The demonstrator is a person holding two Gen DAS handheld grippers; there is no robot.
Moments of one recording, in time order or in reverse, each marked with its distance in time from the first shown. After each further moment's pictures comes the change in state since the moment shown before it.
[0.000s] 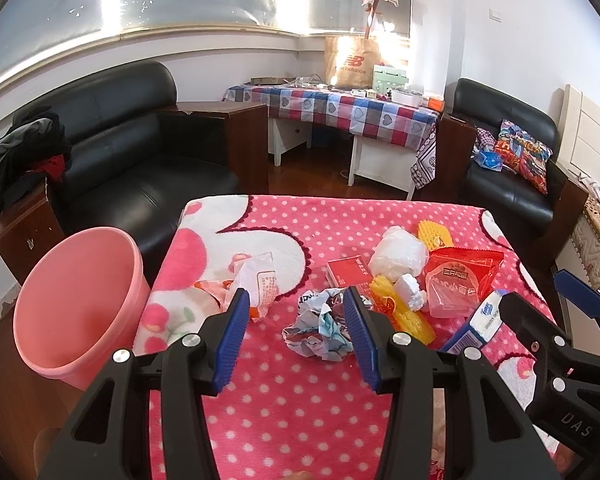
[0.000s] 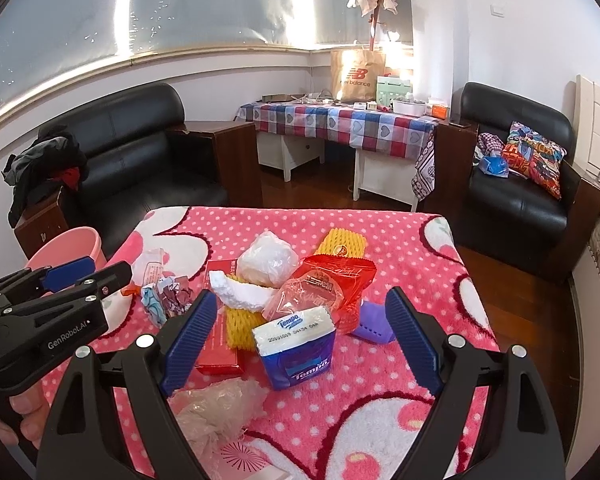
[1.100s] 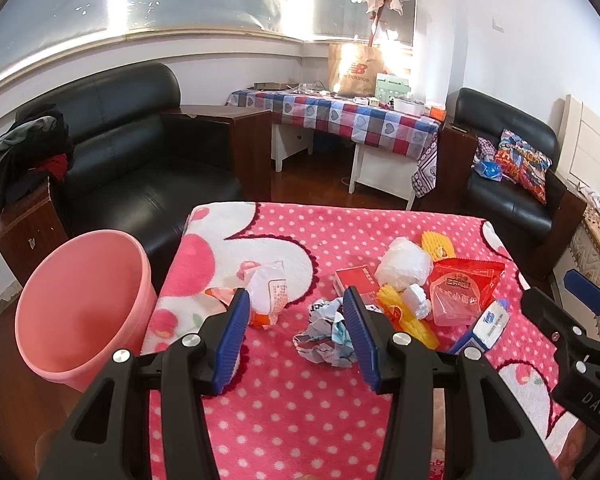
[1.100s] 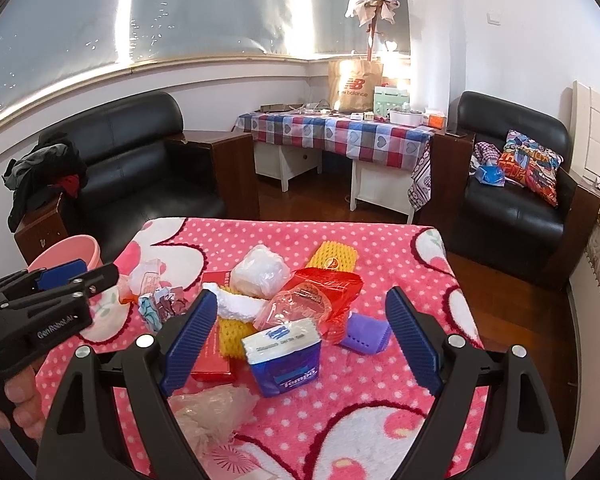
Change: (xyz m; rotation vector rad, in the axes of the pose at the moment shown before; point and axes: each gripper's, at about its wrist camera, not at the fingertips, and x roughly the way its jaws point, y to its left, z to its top) left arm -0.011 0.030 0.021 -0.025 -0.022 -0.008; right arm -0.008 -0.010 0.007 0.000 -0.040 -0.011
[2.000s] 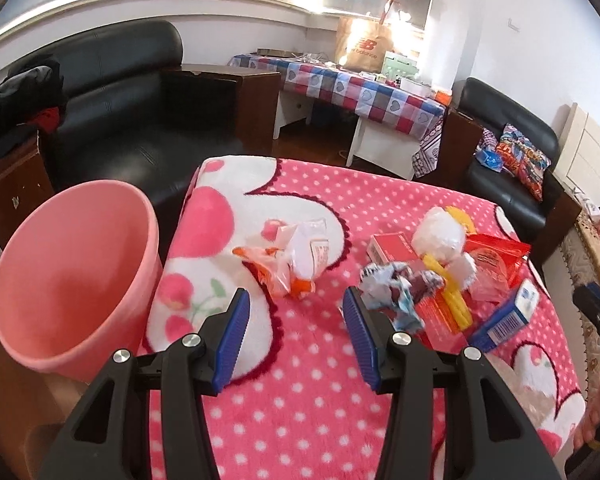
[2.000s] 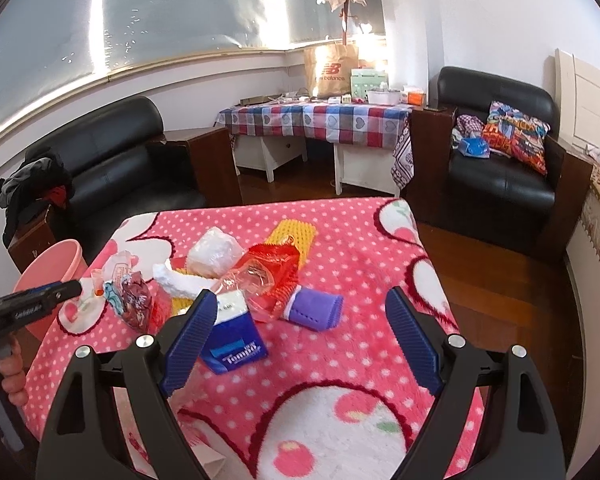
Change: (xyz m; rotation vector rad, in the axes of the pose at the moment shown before) left arm 0.042 0.040 -0.030 -0.072 0.113 -0.060; right arm 0.003 -0.054 -0.025 0.092 0.050 -0.006
